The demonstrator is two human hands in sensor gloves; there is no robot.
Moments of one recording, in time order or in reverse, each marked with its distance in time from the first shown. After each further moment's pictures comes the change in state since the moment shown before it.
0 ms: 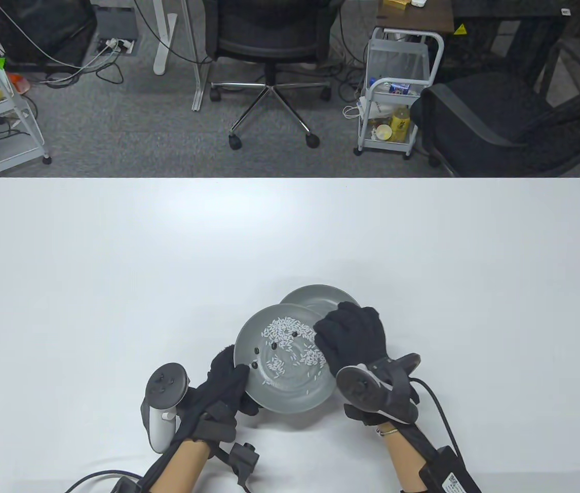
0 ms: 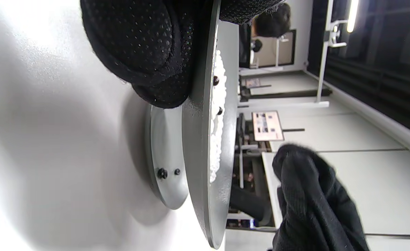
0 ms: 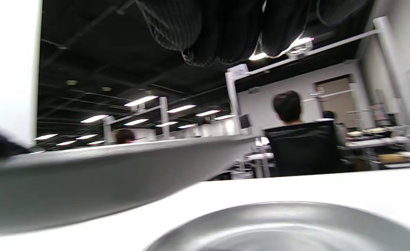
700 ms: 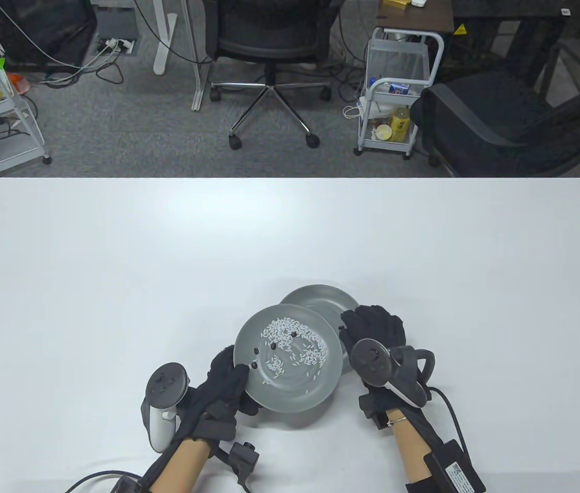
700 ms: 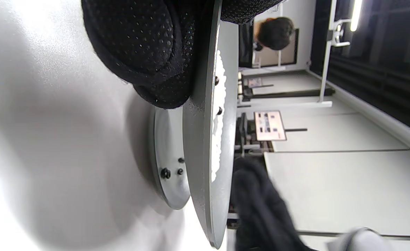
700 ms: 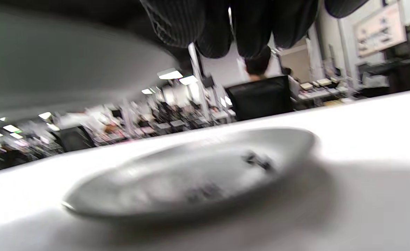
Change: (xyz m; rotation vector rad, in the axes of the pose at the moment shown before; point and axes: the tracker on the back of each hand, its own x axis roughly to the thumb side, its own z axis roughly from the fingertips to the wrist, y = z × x) left_hand -0.001 -0.001 -0.001 -0.013 0.000 -0.009; right_hand -0.014 0.025 0.002 0.154 0.060 -0.022
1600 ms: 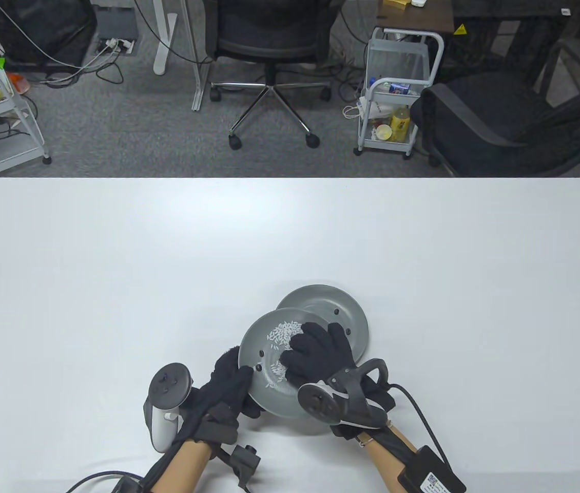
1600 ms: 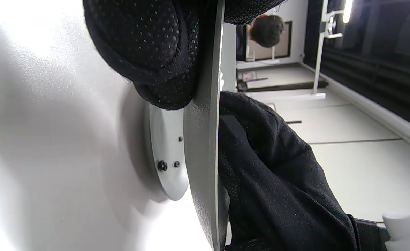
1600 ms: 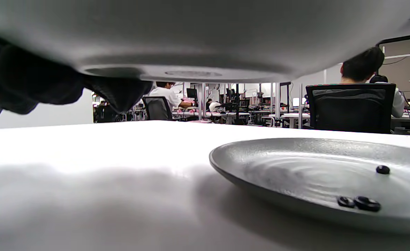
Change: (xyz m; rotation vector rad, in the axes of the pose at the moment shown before) left_hand 0.000 -0.005 0.000 -0.019 -0.025 -0.013; right_hand 0.070 0.014 0.014 0.049 -0.317 0.121
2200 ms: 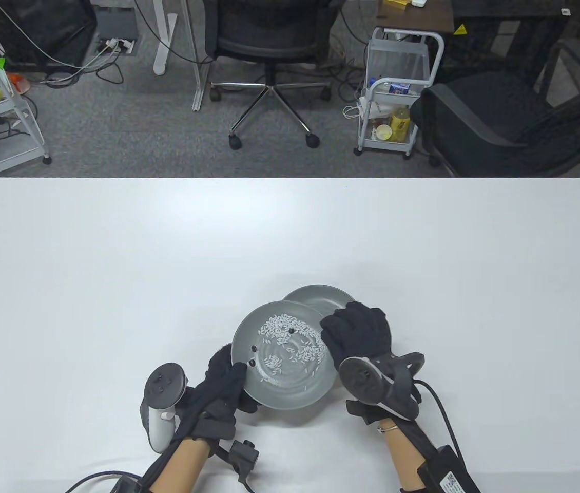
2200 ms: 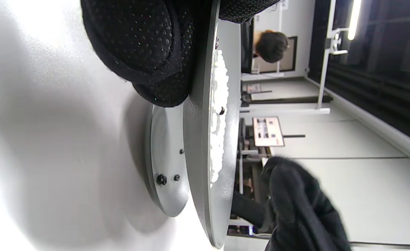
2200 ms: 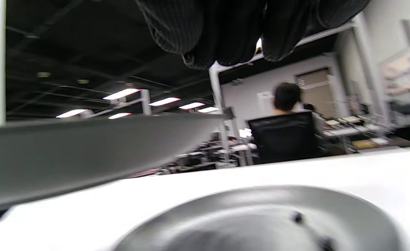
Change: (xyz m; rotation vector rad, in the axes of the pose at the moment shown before) left_hand -0.004 0.007 -0.001 0.047 0.031 0.040; right_hand -0.068 -0.021 0.010 -0.143 0.345 -0.092
